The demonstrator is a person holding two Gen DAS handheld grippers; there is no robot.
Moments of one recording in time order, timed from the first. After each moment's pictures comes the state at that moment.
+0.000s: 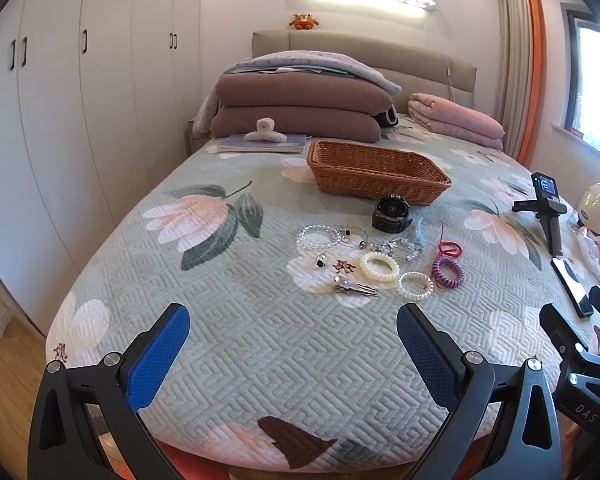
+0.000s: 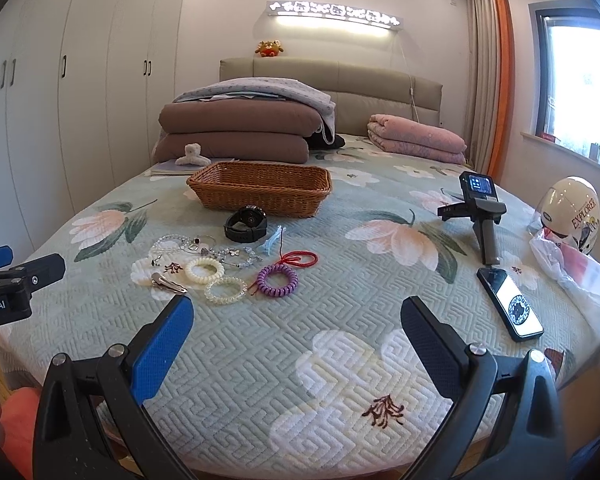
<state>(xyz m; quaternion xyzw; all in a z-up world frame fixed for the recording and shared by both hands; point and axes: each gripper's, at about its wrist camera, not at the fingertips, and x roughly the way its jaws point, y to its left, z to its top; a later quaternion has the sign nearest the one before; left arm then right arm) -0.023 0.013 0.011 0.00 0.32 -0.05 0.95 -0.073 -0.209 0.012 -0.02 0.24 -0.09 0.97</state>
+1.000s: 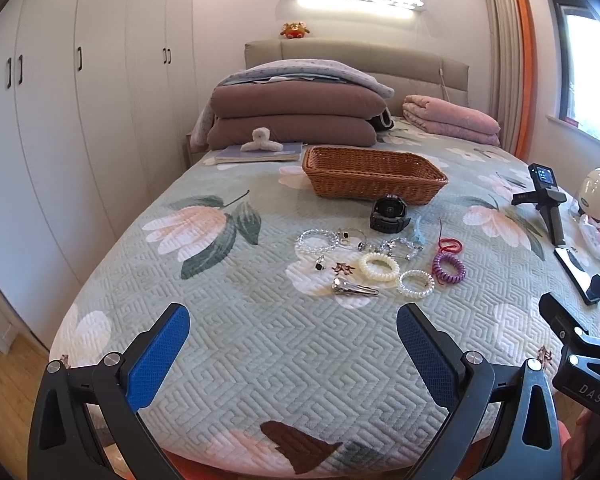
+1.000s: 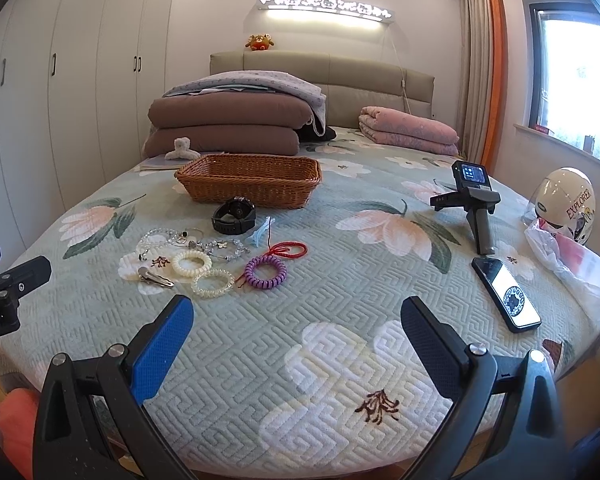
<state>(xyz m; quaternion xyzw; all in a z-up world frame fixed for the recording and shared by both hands) -0.030 0.006 0.005 0.02 0.29 -0.05 0.95 -0.069 -0.215 0.003 -0.01 0.24 -0.10 0.96</state>
